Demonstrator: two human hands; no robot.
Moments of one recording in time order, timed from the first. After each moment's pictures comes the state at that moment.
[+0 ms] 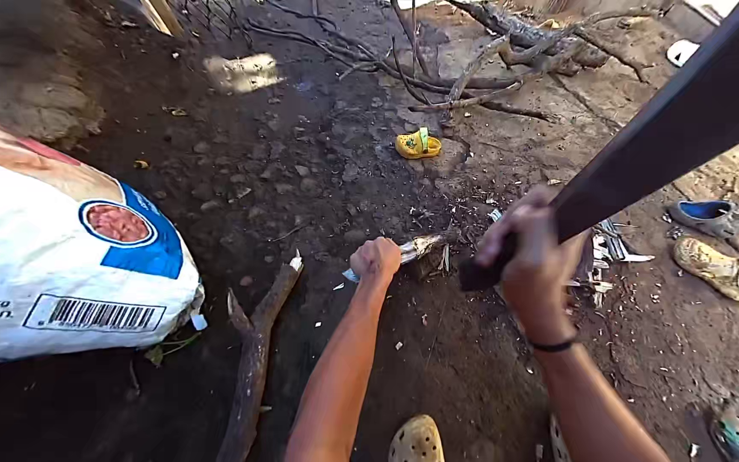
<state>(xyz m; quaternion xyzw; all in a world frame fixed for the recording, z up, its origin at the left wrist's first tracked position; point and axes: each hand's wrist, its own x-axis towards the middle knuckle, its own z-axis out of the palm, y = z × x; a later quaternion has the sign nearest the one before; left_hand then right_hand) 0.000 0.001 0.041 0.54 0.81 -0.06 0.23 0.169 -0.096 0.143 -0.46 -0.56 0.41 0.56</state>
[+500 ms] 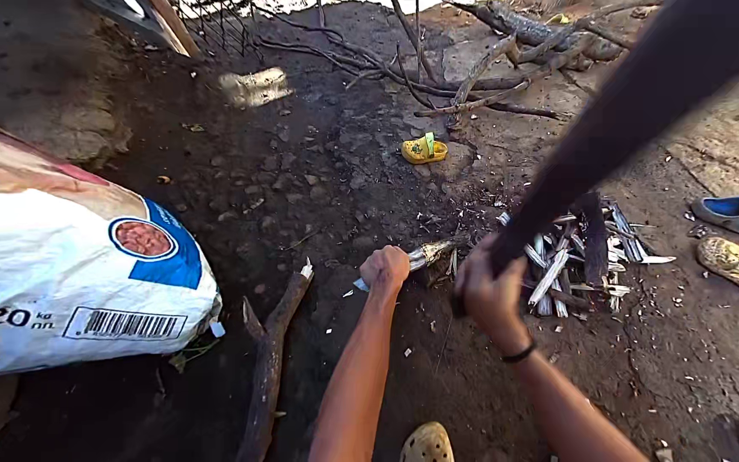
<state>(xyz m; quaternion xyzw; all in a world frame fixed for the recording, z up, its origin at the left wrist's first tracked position) 0.003 -0.007 0.030 0.53 0.81 -0.02 0.24 0.161 -0.096 0.082 -0.56 -0.57 0.38 0.47</state>
